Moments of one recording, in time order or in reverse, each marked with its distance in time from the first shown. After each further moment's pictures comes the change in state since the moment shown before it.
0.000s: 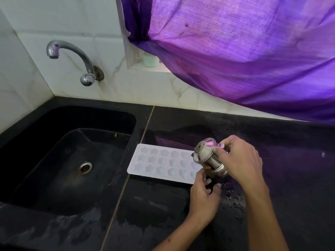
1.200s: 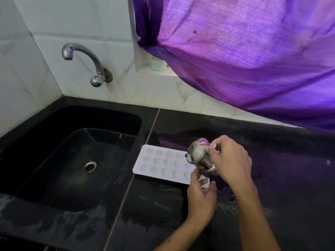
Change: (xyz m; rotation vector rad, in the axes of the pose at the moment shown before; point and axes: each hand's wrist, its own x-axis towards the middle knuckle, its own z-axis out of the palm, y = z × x) left_hand -0.005 0.007 -0.012 -0.039 0.154 0.043; right_hand -0.008 -0.028 0.013 -0.024 0.026 -0.093
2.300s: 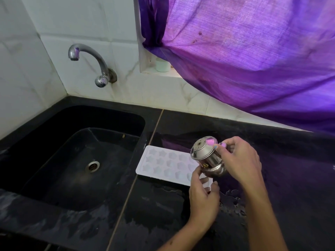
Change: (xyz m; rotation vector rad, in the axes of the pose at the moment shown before) left_hand -0.002 0.011 -0.004 -0.012 0.016 0.033; right_hand 0.008 0.010 -0.004 0.184 -0.007 0.062
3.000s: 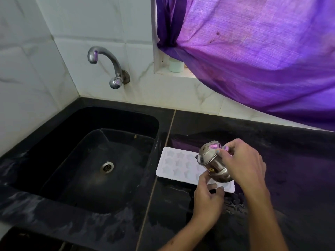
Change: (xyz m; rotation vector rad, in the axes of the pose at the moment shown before) left_hand 0.011 -0.003 -0.056 -0.002 -0.133 -0.114; right_hand -0.016 -0.046 0.035 -0.171 0.013 0.033
